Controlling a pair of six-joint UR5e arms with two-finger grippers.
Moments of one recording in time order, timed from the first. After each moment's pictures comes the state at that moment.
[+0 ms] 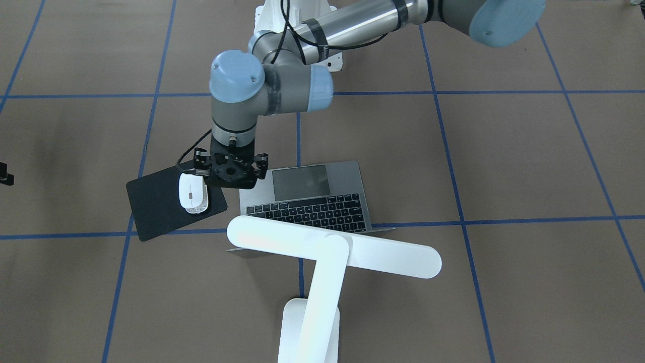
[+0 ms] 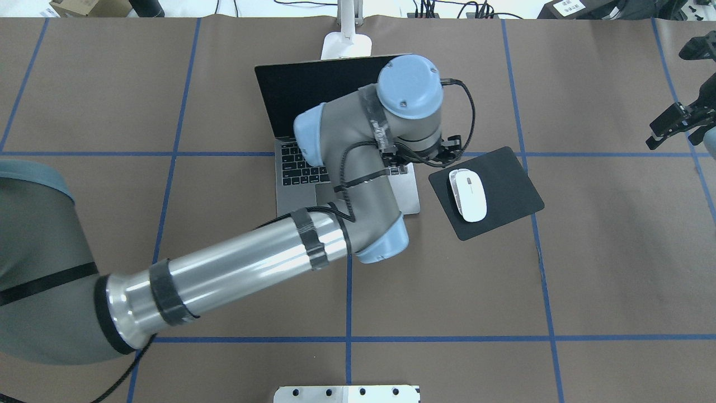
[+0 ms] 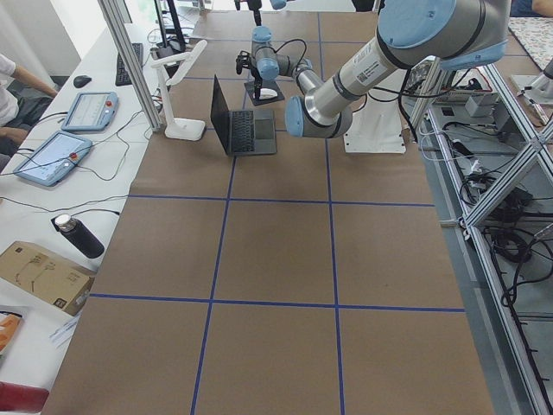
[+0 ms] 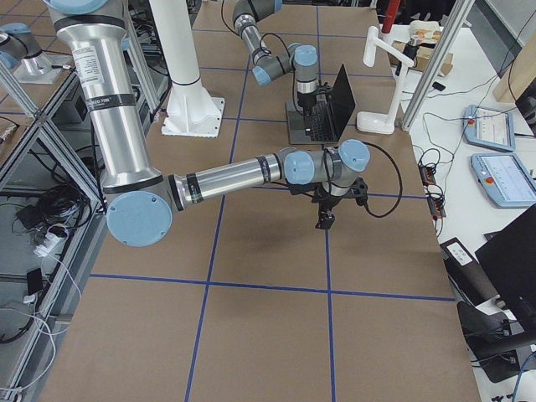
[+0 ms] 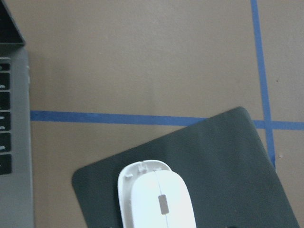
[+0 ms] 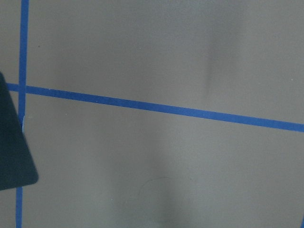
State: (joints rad) left arm -0.56 -2.73 -1.06 -1.92 -1.93 -1.26; right arm 1.27 -1.36 1.62 -1.74 2.39 0.14
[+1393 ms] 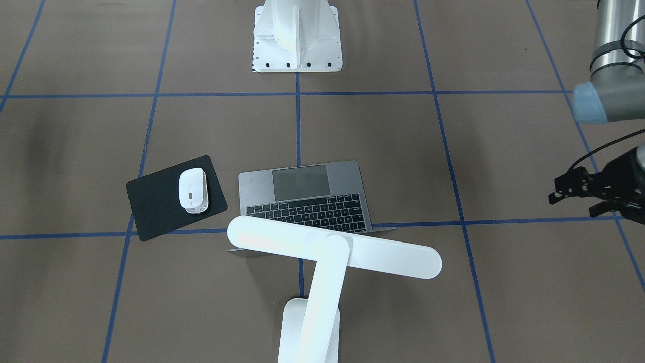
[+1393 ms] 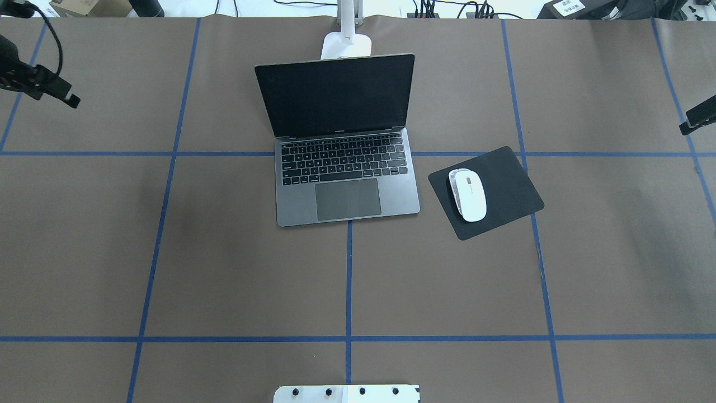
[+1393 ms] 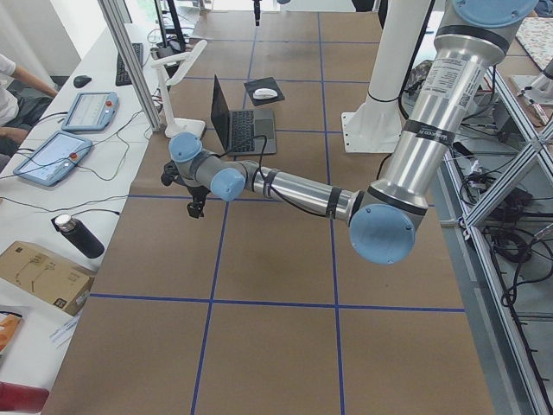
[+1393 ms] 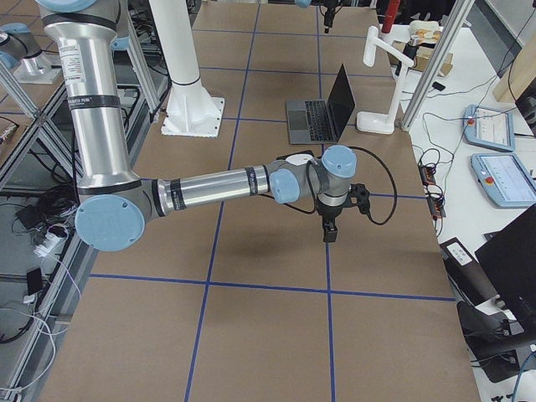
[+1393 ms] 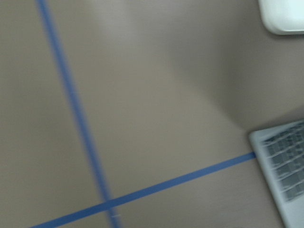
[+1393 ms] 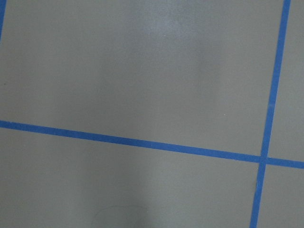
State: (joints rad) left arm -1.27 -1.89 -1.44 -1.85 -2.42 -0.24; right arm 1.34 -1.47 1.65 -1.44 2.30 0.28
